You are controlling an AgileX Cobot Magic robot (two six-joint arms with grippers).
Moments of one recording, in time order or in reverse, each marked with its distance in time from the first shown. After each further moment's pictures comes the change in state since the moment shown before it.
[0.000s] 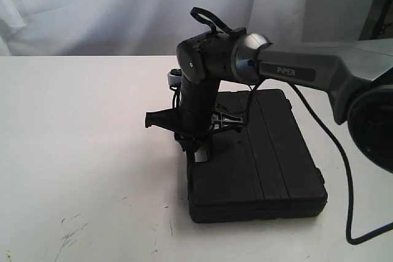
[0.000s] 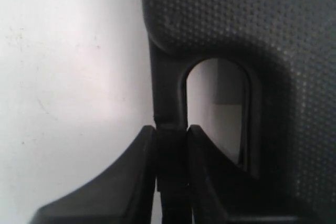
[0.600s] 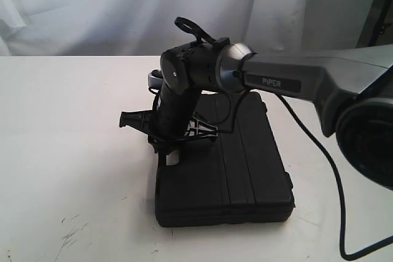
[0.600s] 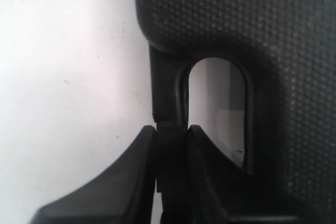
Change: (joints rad) left arm 0.000 0.000 0.000 0.000 0.000 0.000; right arm 0.058 0.008 0.000 0.084 -0.138 0.035
